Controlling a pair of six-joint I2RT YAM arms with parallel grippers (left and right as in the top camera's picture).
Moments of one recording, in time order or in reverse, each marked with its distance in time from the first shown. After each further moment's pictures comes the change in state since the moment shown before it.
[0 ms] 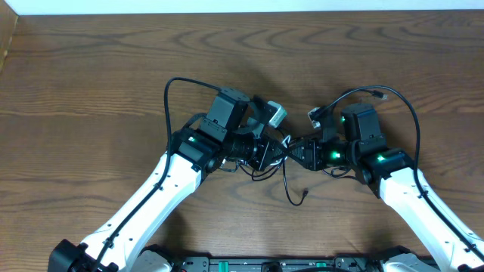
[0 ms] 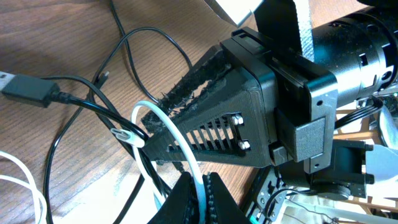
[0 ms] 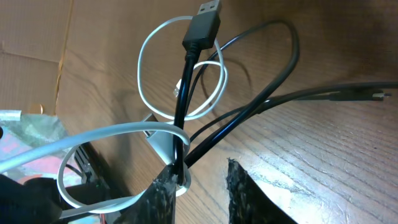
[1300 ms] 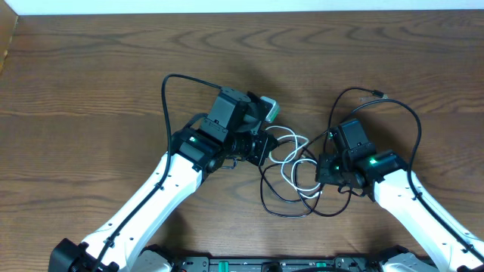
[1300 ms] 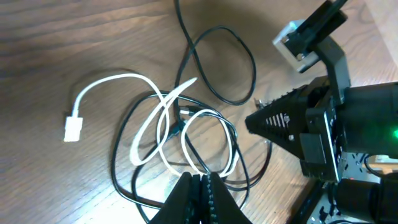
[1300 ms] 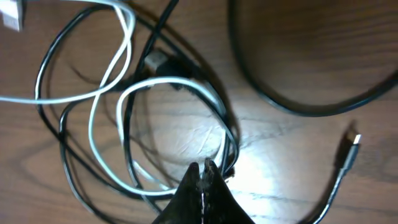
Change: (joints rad) left arm -0.004 0.004 0.000 -0.001 -0.221 0.000; right arm 0.073 0.002 -0.001 -0.343 0.573 0.216
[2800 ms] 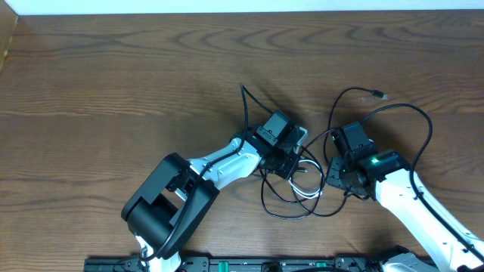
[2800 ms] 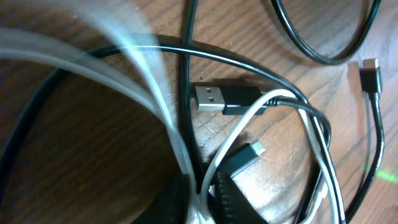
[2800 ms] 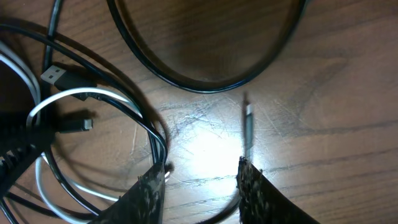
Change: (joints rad) left arm -0.171 0.503 0.000 0.245 -0.074 -0.012; right arm -0.019 0.000 0.000 -0.126 0.156 0.142
